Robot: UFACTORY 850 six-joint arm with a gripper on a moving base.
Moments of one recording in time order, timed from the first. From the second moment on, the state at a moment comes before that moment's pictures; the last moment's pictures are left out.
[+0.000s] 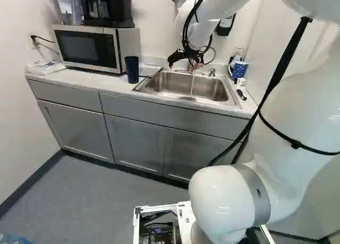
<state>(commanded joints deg) 1.1 1.9 -60.5 1.9 -18.9 0.0</state>
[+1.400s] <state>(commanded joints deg) 14.0 -1.0 -63.4 1.9 -18.1 0.0</state>
